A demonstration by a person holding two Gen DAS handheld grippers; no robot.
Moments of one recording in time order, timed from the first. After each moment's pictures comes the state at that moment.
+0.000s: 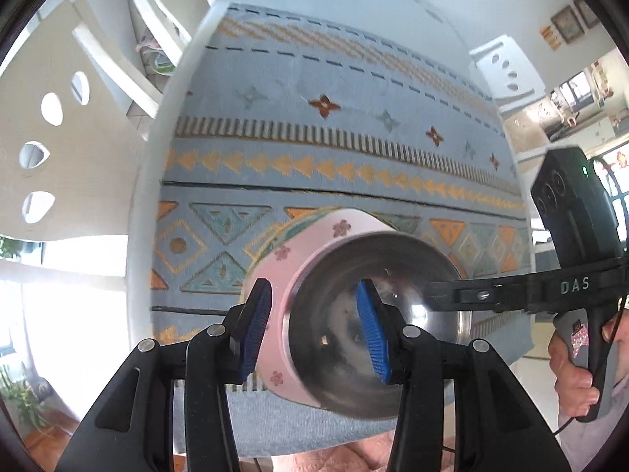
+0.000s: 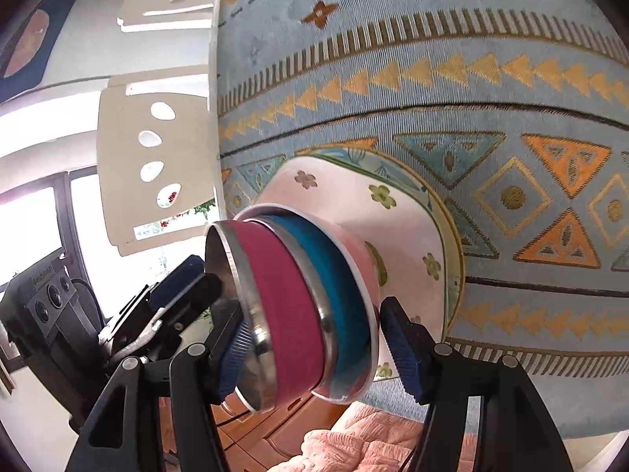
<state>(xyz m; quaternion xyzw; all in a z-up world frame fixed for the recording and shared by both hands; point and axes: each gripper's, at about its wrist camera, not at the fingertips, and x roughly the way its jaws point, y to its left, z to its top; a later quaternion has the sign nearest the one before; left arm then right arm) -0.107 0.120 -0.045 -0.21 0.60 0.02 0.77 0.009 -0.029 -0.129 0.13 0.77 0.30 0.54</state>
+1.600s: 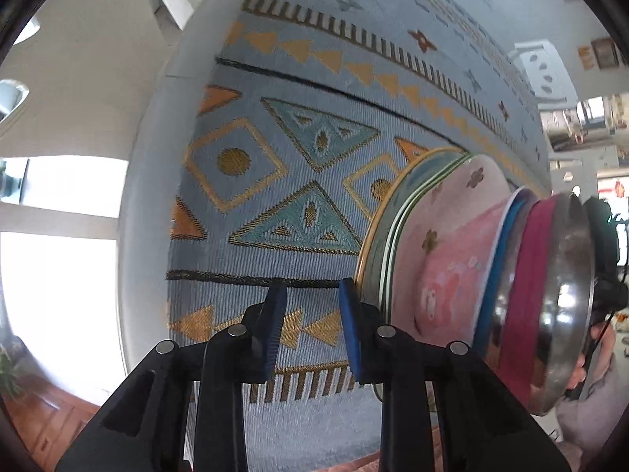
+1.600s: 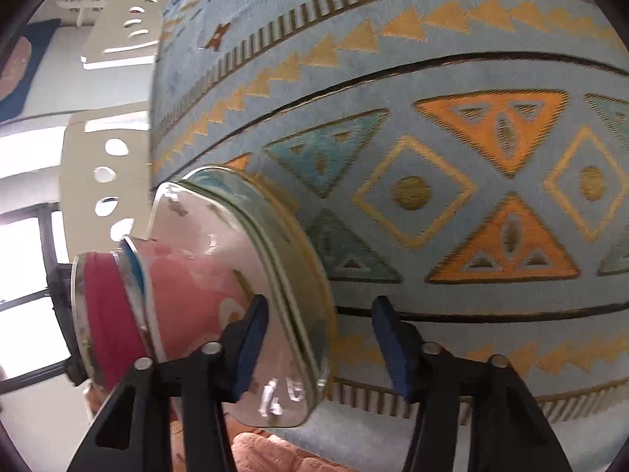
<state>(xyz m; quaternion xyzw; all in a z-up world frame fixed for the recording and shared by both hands) -0.145 0.177 -0.153 -0.27 0.66 0.01 0.70 0.002 -0.106 -0.194 0.15 0.75 0.27 0.59</state>
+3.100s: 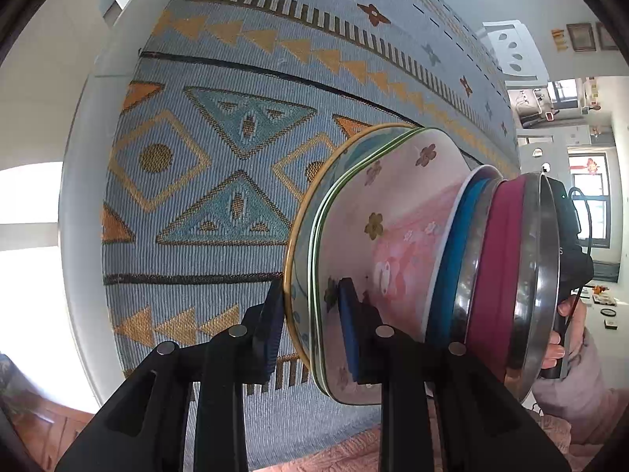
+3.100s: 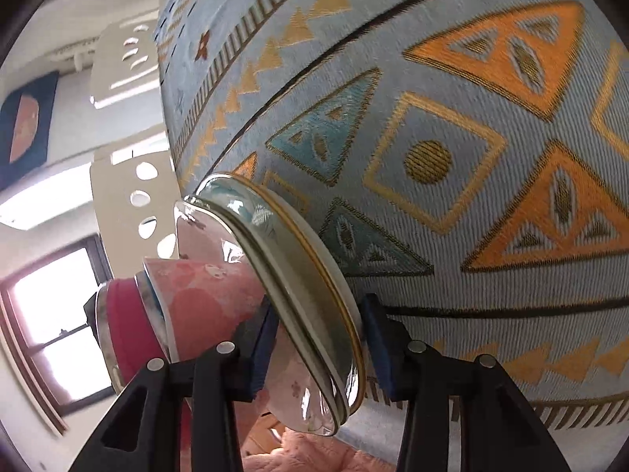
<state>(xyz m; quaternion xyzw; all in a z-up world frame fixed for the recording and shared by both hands) -0.115 0.146 -0.162 -0.30 0.67 -0.06 0.68 0.001 -0.105 -0.228 0.27 0.76 0.27 0.52</state>
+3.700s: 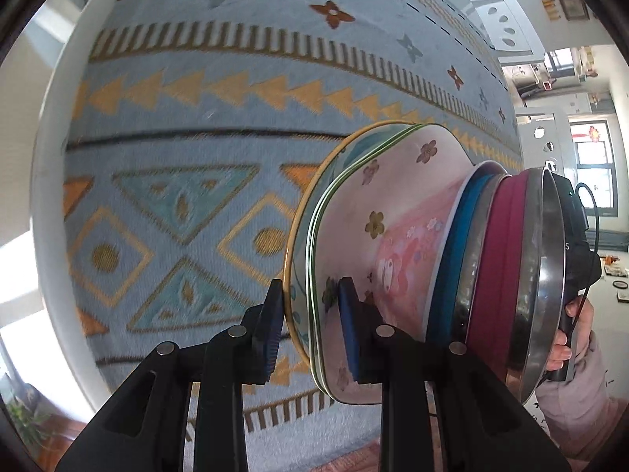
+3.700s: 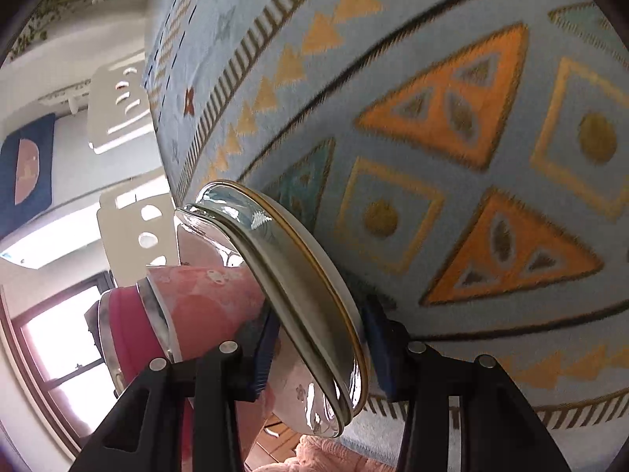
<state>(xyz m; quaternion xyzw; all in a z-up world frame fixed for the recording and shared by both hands) -0.048 0.119 -0.162 -0.24 0.68 -0.09 0.68 0.014 -0.156 -0.223 0.32 0.74 0.23 0.54</state>
